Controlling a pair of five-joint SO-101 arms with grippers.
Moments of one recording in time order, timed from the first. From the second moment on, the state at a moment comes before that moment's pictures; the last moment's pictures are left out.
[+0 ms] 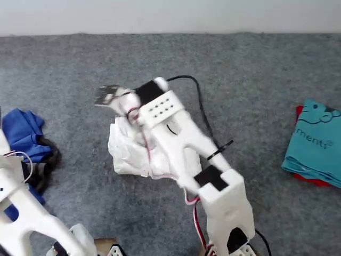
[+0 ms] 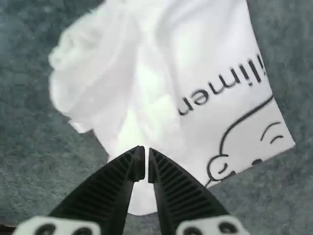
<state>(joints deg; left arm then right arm) -49.5 -34.0 32.0 86.7 -24.0 -35.0 29.7 -34.0 100.5 31.3</state>
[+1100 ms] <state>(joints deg) -49.6 -34.0 32.0 86.4 -21.3 -42.8 33.8 -40.3 100.5 26.8</state>
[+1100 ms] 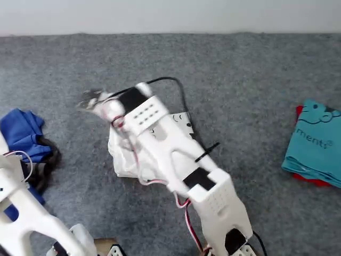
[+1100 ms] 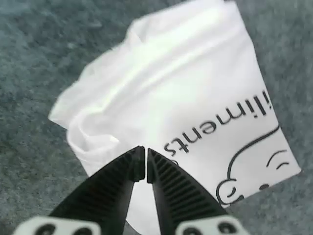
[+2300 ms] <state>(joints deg) -49.5 -34.0 32.0 85.8 -21.1 -33.9 21.2 -22.9 100.5 -4.7</state>
